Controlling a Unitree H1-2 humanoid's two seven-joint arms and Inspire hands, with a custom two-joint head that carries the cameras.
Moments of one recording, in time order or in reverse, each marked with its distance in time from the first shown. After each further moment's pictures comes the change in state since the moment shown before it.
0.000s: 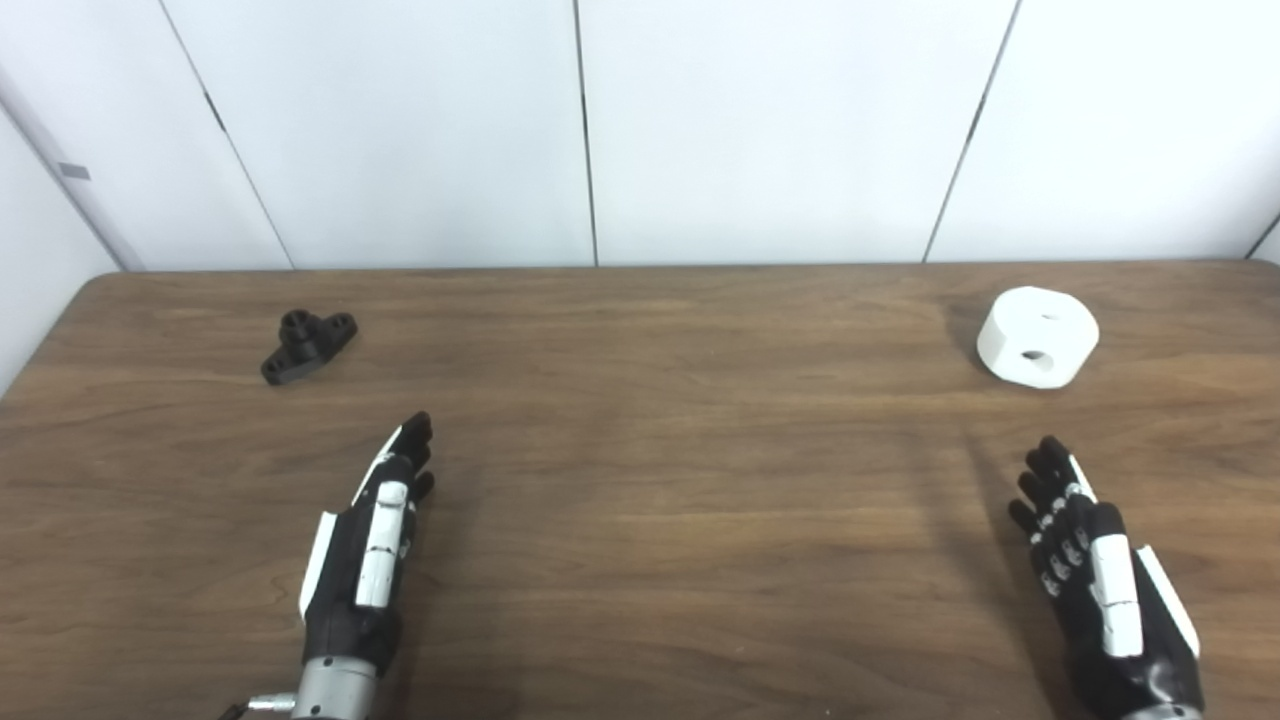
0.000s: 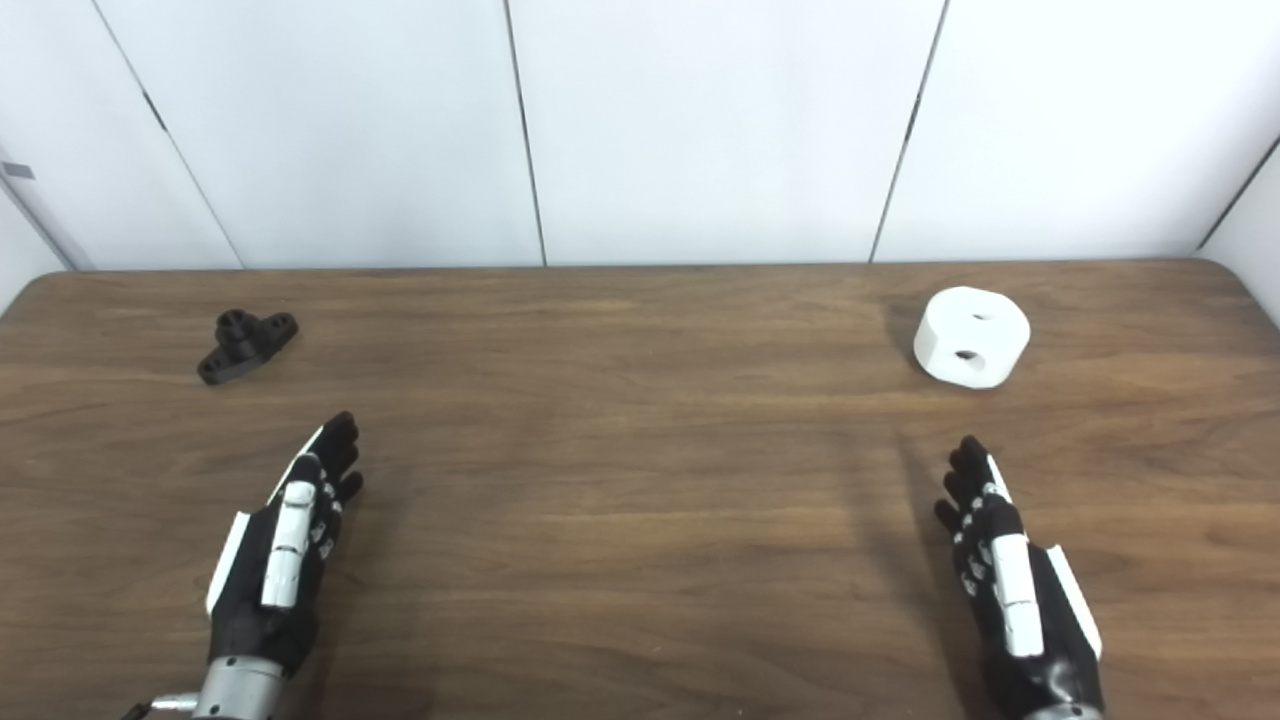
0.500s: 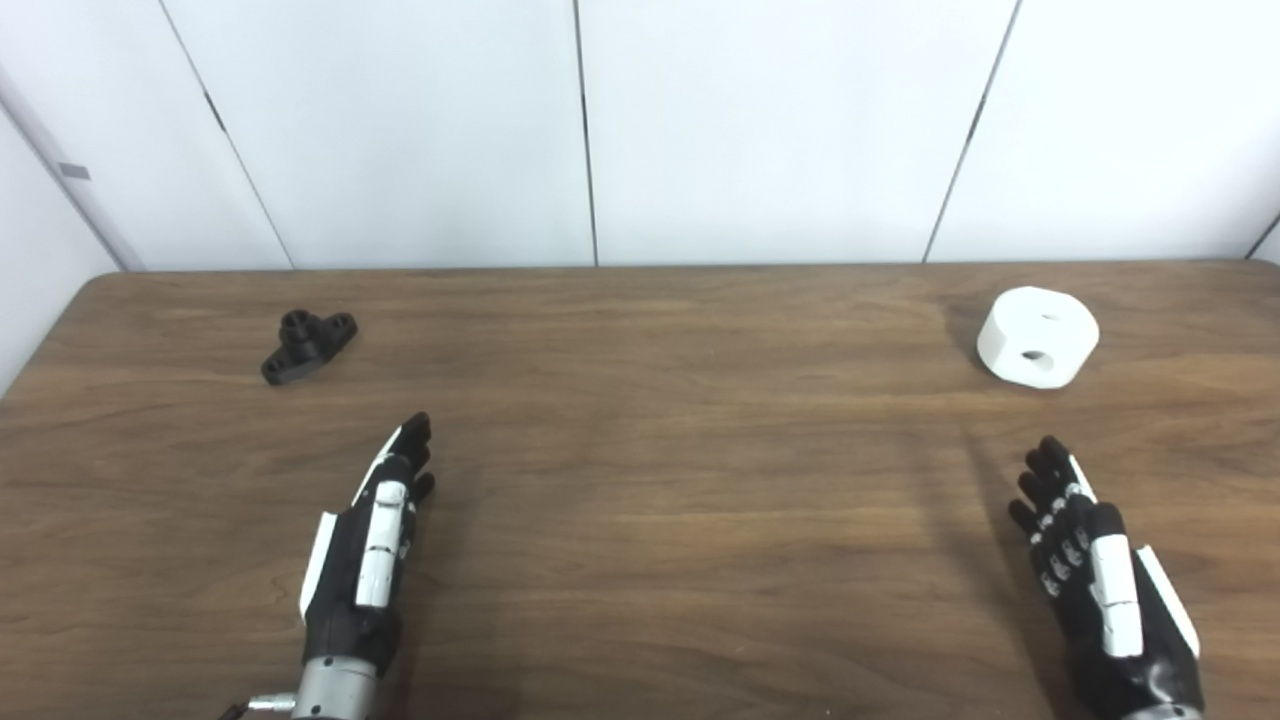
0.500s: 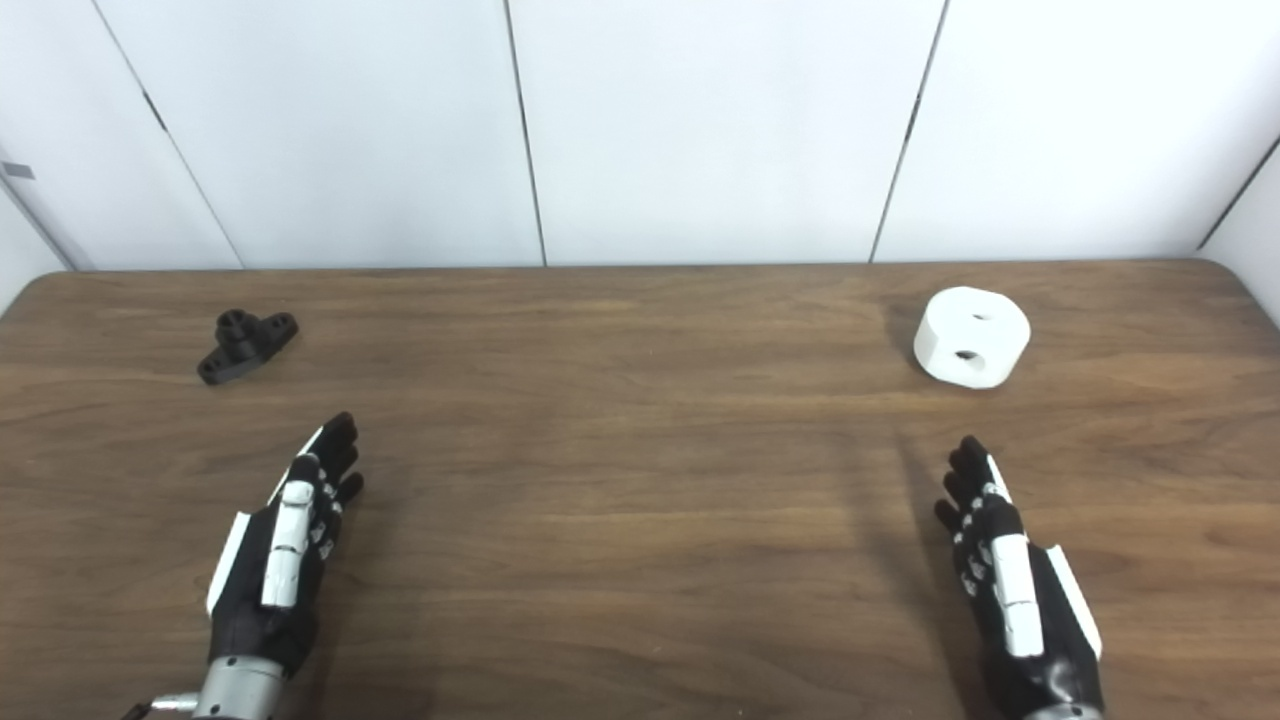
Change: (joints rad) left arm 0.000 0.000 -0.001 0.001 0.003 0.001 -0.002; right arm 0.000 0.000 0.000 0.000 -0.006 0.000 -0.001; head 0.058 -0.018
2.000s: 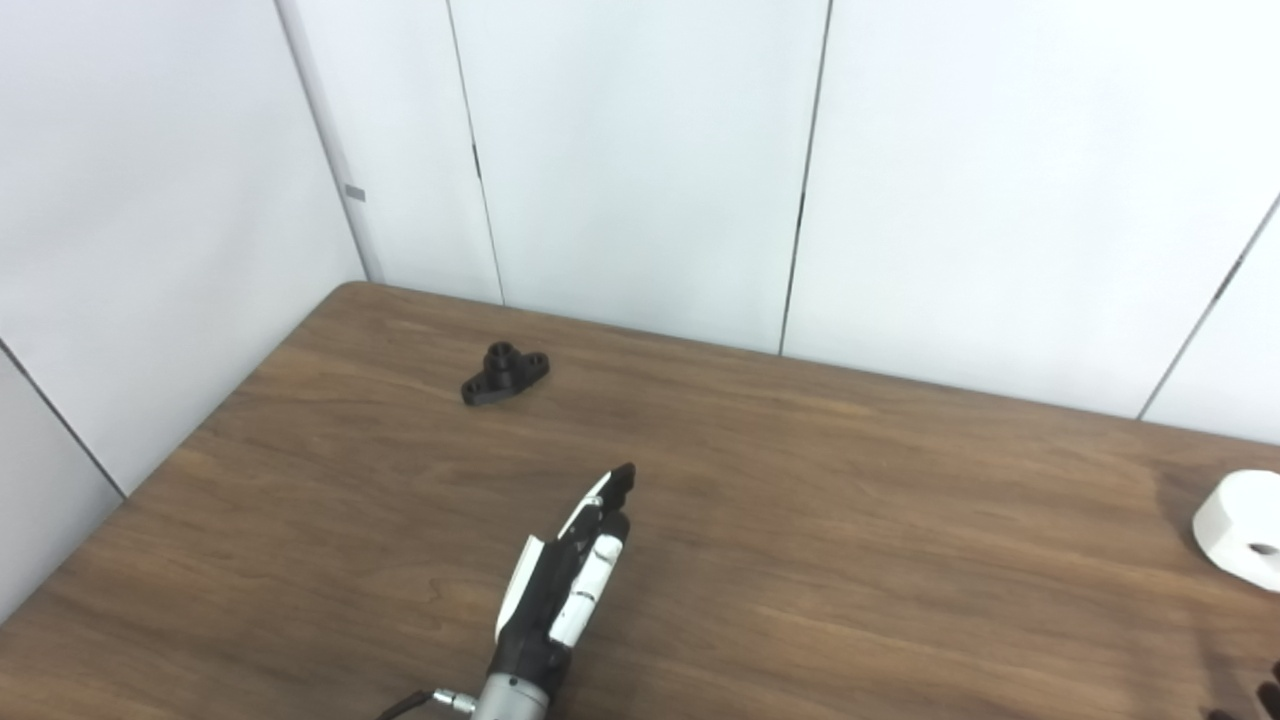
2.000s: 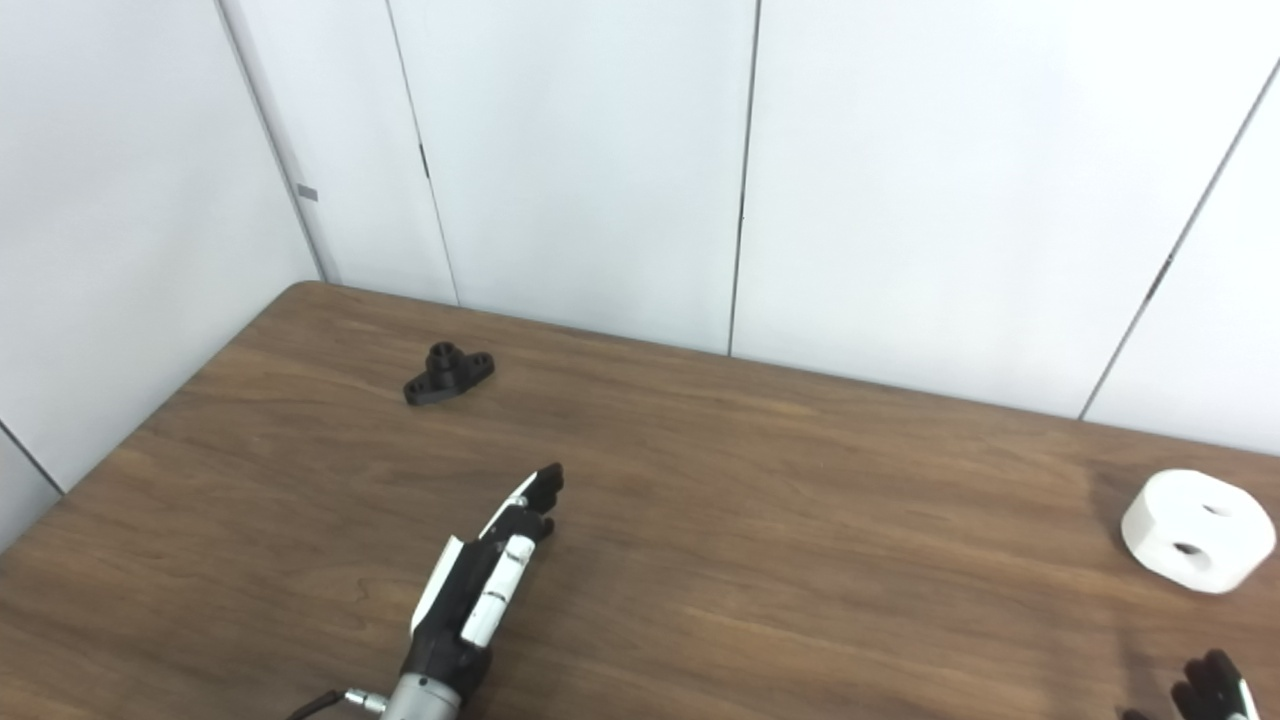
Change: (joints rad) left arm -0.021 -0.040 -0.091 0.114 0.132 -0.145 0.065; right arm -0.025 -0.032 -0.041 0.109 0.049 -0.107 0.043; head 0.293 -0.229
